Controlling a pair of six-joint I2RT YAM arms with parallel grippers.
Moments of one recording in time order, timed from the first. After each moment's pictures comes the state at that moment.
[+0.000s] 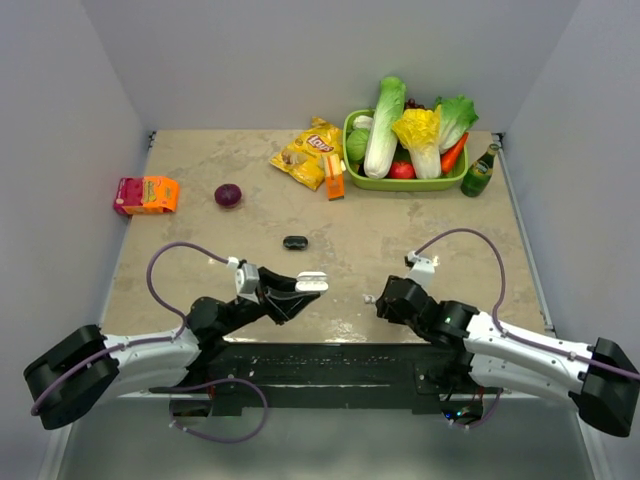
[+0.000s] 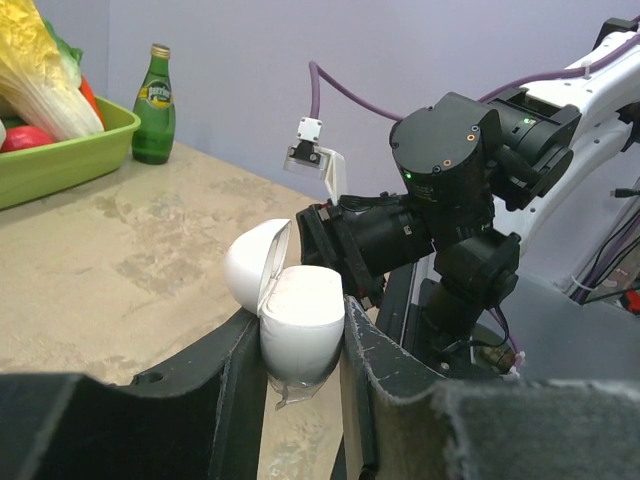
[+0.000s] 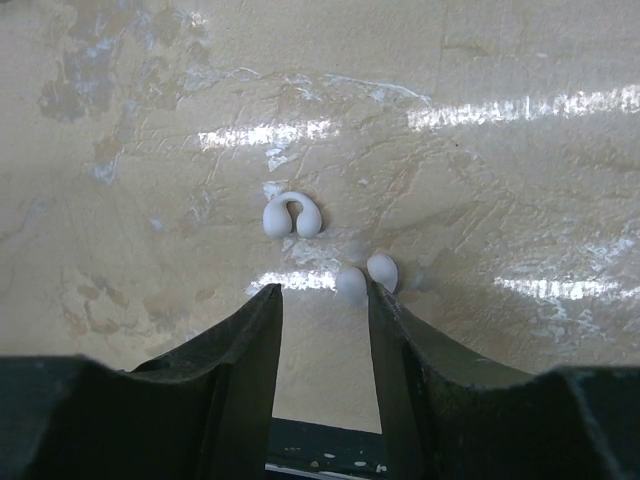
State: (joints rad) left arm -0.91 0.98 0.05 1.27 0.25 -0.39; right arm 0.98 0.86 0.40 -0.41 0.49 0.99
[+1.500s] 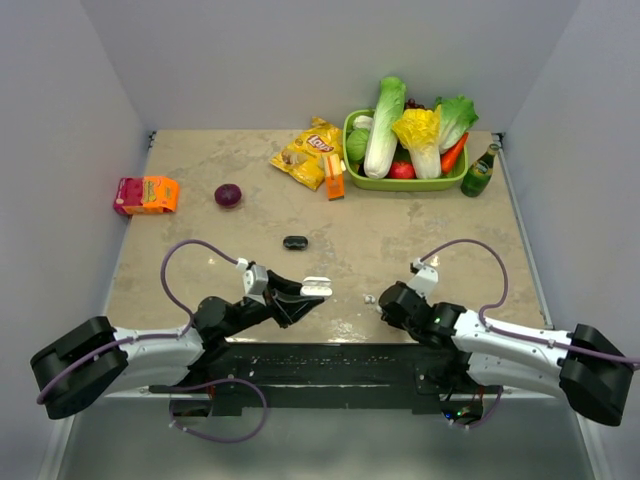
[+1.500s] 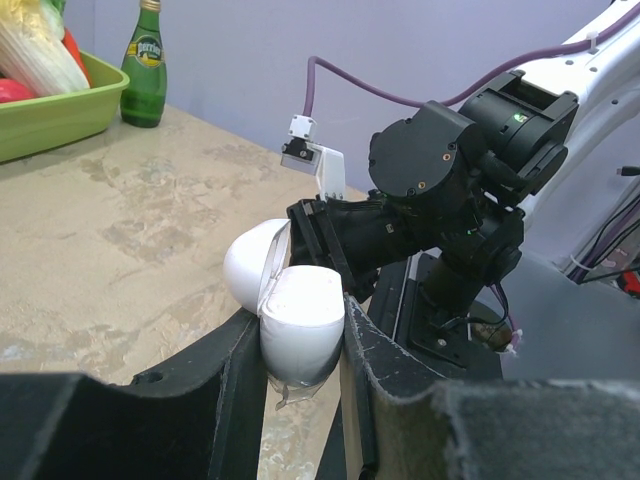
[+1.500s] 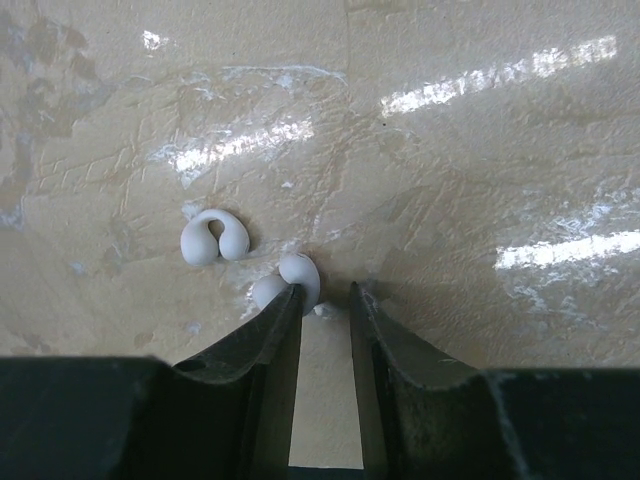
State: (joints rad) left arm -0.95 1.05 0.05 1.28 0.23 -0.39; right arm 0.98 0.96 0.33 -0.38 0.54 1.18
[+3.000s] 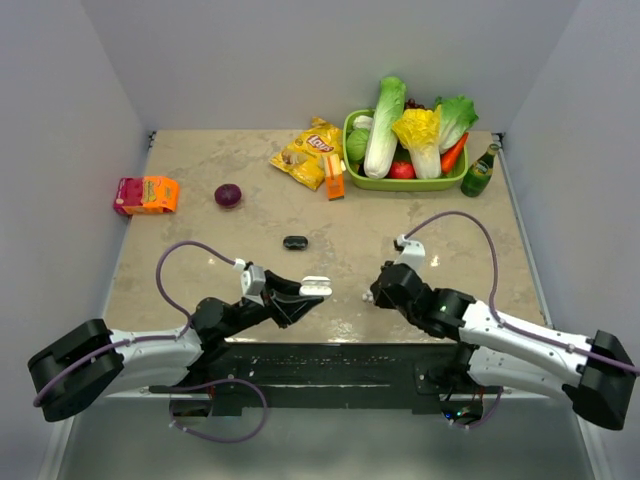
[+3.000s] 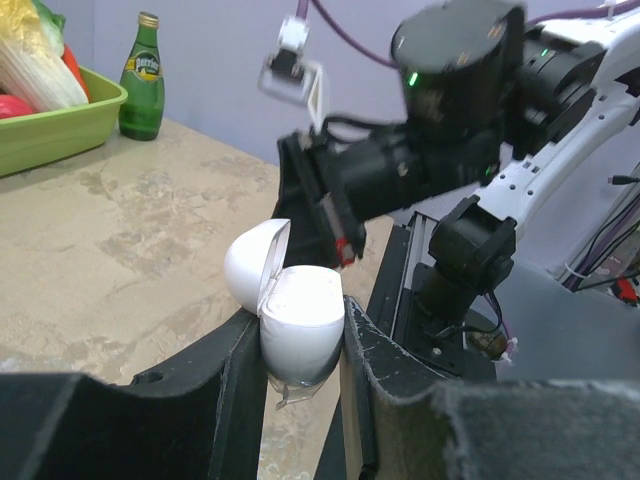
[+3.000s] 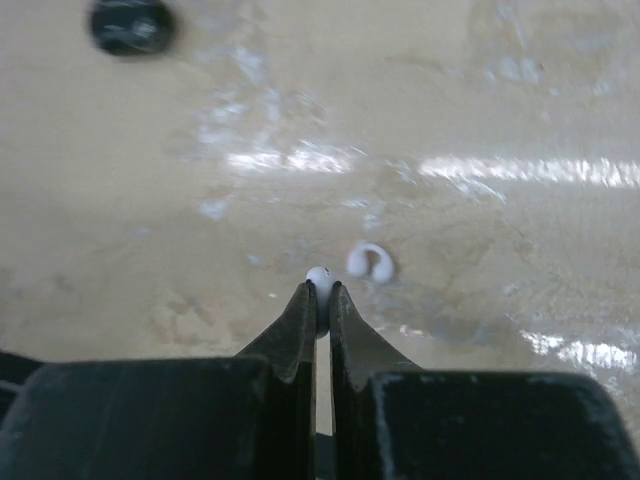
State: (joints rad) left arm -0.95 1.03 0.05 1.28 0.22 -0.39; right arm 0.97 0.94 0.52 -0.37 0.50 0.90
